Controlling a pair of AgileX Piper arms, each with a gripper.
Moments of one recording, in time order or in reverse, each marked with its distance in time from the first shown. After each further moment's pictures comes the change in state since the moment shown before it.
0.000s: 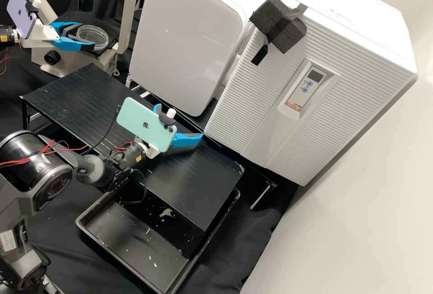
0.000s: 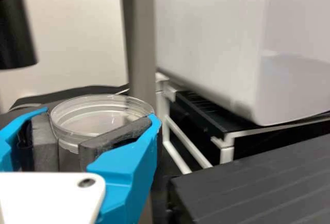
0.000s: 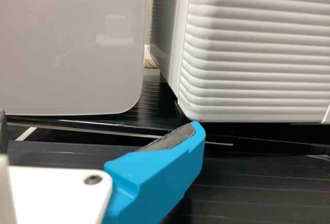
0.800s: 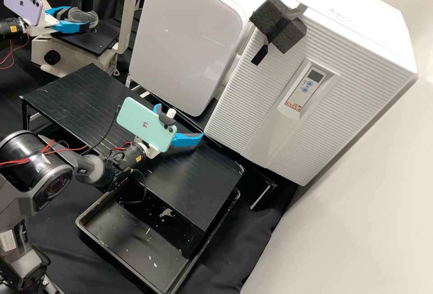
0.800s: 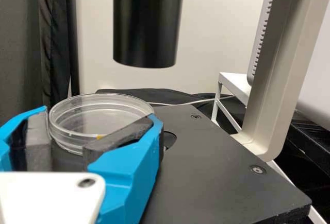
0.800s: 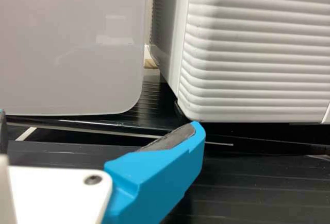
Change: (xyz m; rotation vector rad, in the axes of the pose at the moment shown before) left arm 0.035 -0.004 -0.062 -0.121 0.241 0.059; right arm 0.000 0.000 0.000 0.000 0.000 0.000
